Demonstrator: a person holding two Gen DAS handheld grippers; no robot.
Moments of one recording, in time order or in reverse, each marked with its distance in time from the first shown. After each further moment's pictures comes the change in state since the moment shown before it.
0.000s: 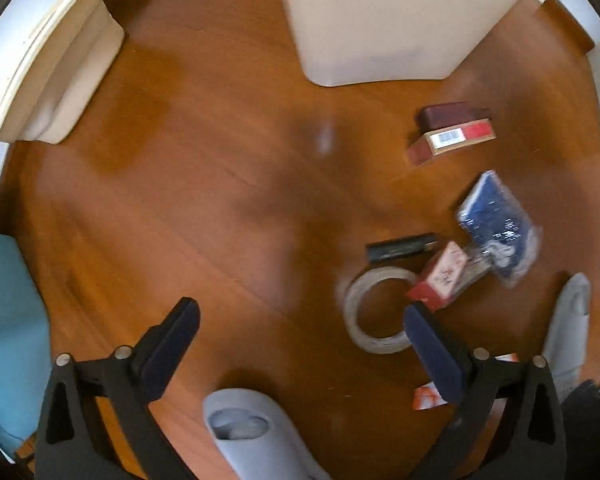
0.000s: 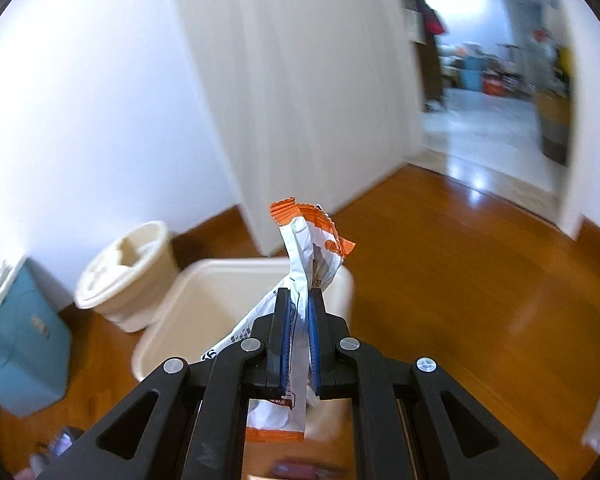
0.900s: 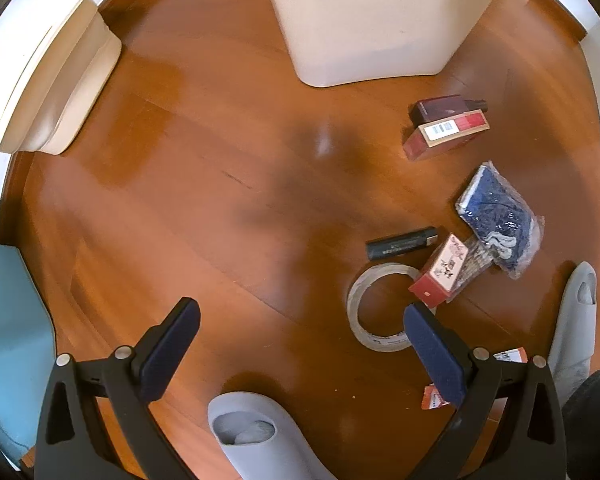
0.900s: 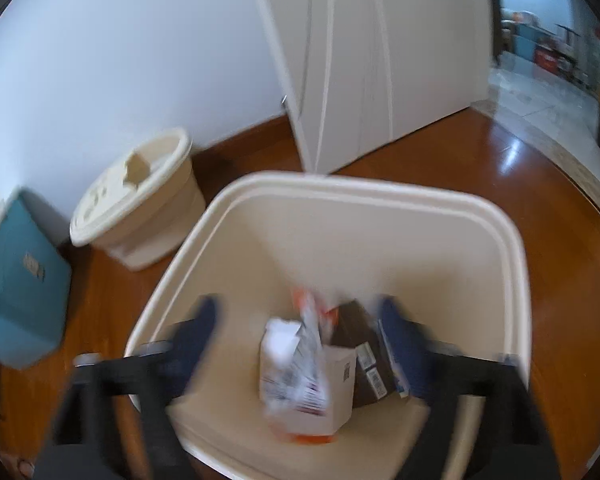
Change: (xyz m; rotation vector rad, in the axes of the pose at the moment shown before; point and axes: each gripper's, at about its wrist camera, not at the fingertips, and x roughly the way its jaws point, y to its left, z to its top) left arm -0.002 -0.005 -0.007 0.031 -0.025 -0.002; right arm 0.133 0.058 -0.031 -0.061 0.255 0.051
